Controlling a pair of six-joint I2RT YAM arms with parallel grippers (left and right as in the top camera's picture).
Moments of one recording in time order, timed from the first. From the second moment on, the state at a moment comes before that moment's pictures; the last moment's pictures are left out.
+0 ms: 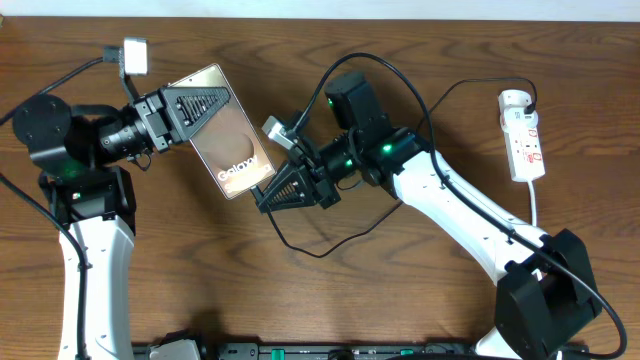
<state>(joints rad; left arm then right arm) 0.25 1.25 0.99 0.44 1.41 -1.06 0.63 1.76 1.36 -0.24 -1.49 0.10</state>
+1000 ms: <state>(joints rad) 0.24 1.25 0.97 0.44 1.49 -1.01 0.60 1.76 1.36 -0.16 -1.48 0.18</state>
